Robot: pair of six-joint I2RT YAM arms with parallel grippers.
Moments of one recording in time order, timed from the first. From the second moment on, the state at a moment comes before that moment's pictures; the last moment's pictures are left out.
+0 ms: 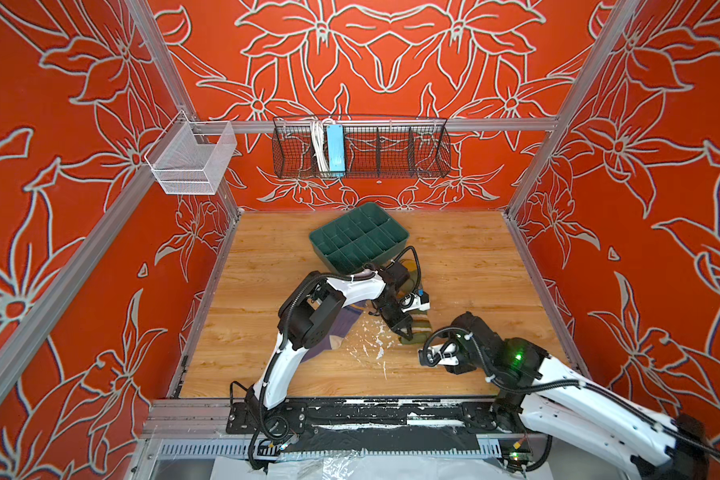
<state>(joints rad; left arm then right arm) -0.74 2.19 1.55 -0.81 0.76 0.28 0.84 0.81 0.50 -0.66 0.13 -0.98</state>
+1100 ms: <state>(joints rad) -0.74 1.94 1.40 -0.73 0.63 0.24 0.86 1.31 0.56 -0.38 0.12 -0.99</state>
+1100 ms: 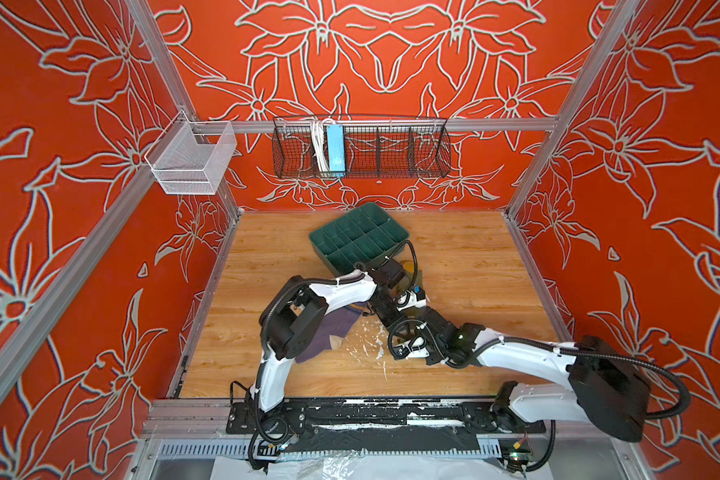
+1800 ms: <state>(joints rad) -0.77 0.69 0.82 -0.29 0.11 0.74 0.67 1.60 0.89 -0.79 -0.27 -0.93</state>
